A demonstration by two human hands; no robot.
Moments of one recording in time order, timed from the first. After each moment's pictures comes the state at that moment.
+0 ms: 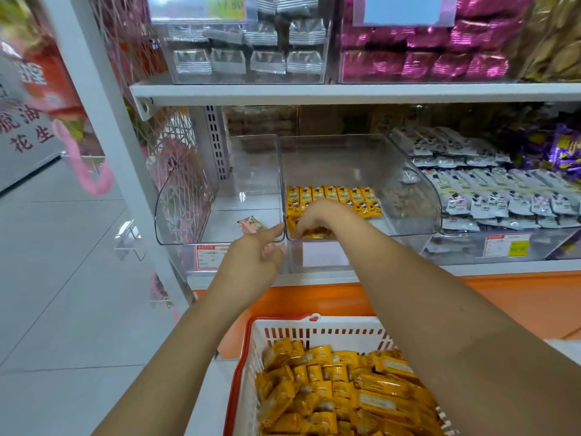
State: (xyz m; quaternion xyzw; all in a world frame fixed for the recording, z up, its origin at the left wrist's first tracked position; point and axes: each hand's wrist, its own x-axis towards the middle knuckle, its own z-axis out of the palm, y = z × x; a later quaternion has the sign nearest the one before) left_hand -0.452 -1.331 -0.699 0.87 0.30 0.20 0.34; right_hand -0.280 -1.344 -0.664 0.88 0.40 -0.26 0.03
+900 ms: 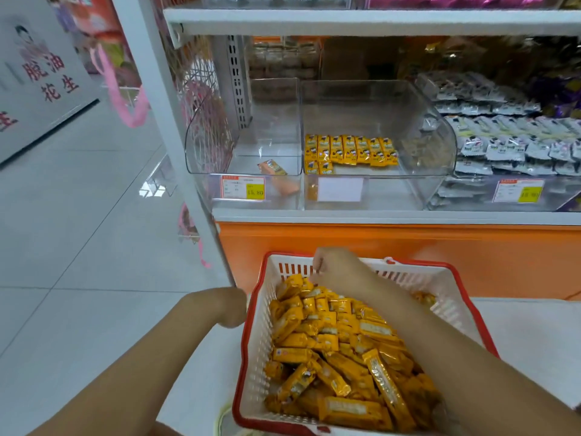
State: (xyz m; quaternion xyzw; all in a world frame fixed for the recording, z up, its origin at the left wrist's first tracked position) left_hand -0.552 -1.359 -0.798 0.86 0.34 -0.35 0.15; right_hand -0.365 -1.474 -0.793 0.82 0.51 -0.23 -0.11
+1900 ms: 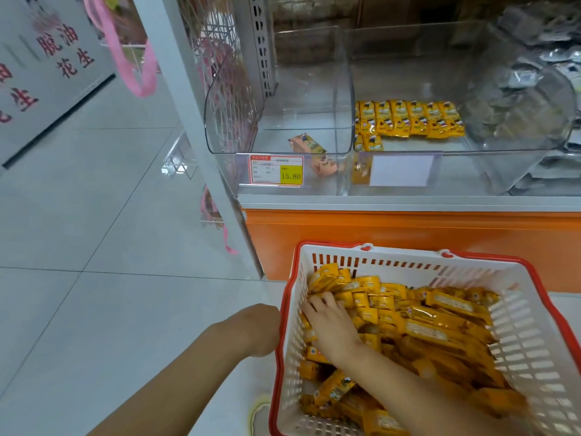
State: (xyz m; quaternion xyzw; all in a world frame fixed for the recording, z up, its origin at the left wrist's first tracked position) left_hand -0.566 -1.359 -0.836 0.87 0.30 -0.35 0.17; right_hand -0.446 -1.450 -0.957 0.77 0.63 -0.13 0.00
